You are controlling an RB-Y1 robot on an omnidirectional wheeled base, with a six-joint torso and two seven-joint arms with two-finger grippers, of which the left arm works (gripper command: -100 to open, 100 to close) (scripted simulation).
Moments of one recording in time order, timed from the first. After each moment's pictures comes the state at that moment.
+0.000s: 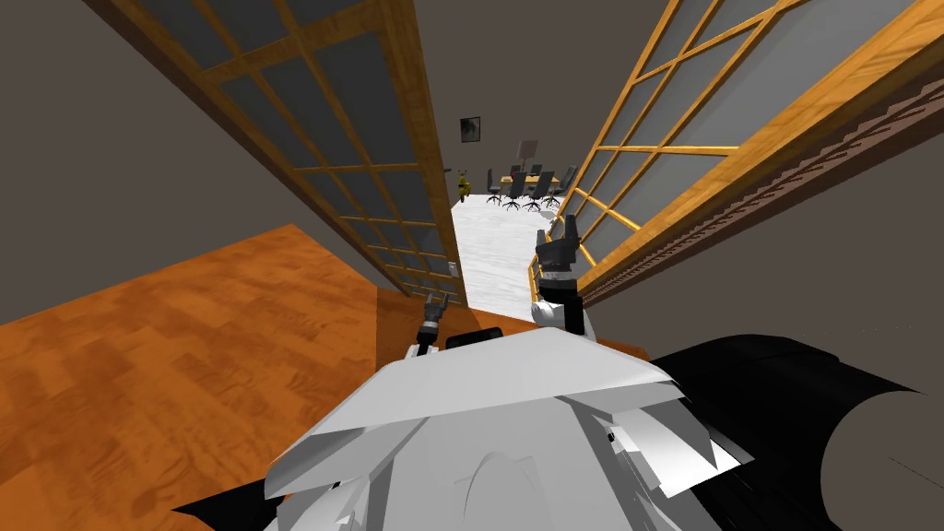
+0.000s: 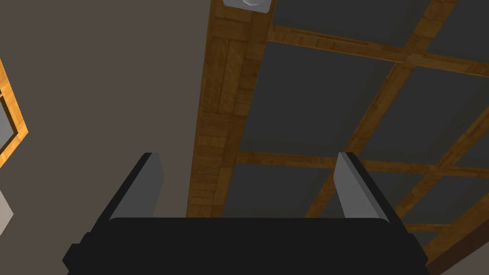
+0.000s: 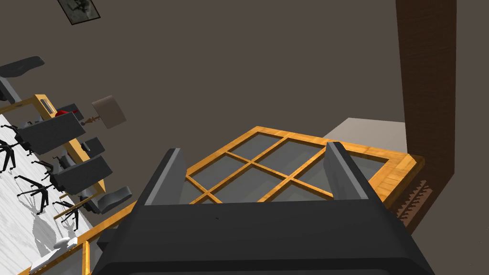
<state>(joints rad) 0.25 0.02 -0.06 -1.21 -0.42 -0.75 -1.00</state>
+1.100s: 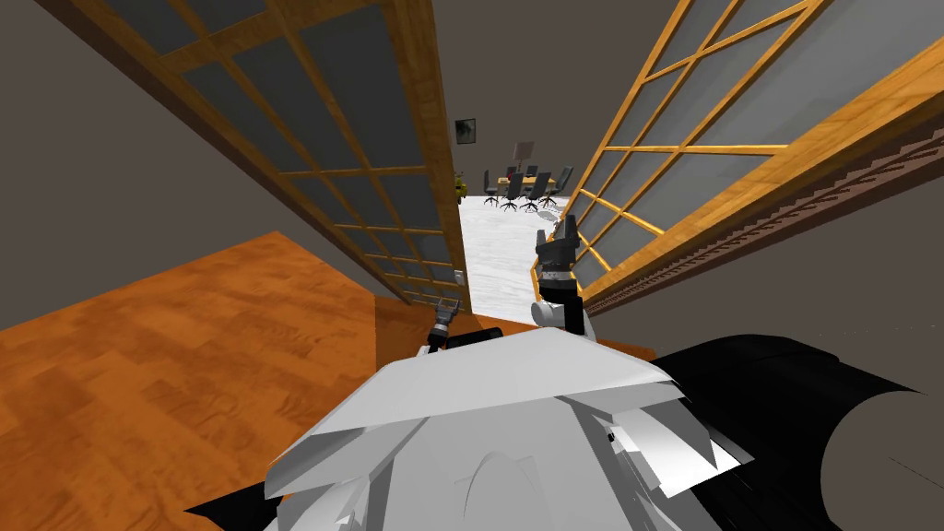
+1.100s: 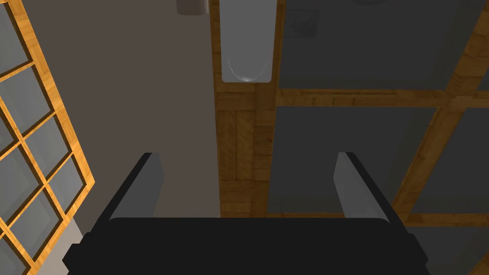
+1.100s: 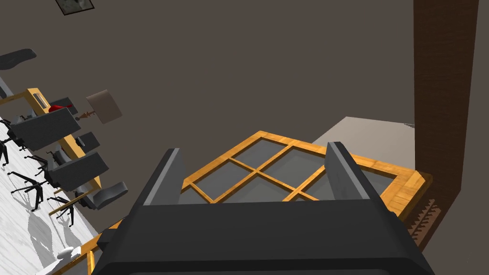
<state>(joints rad) 0.19 -0.03 -0.08 -1.00 -0.49 -0.81 -1.23</state>
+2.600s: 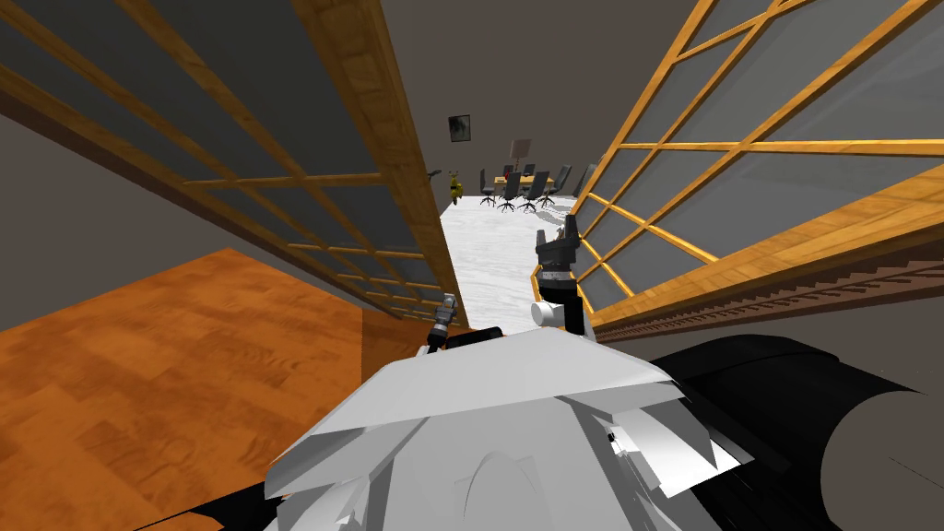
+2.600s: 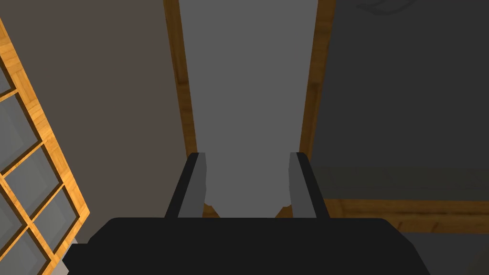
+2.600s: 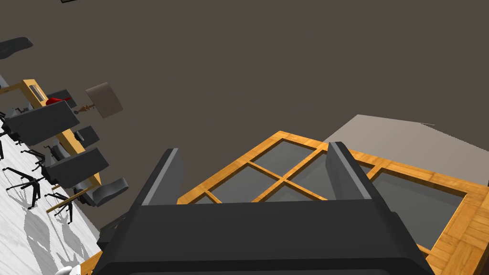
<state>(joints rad) 0.16 -0.03 -0.07 -0.94 -0.48 -0.82 -1.26</state>
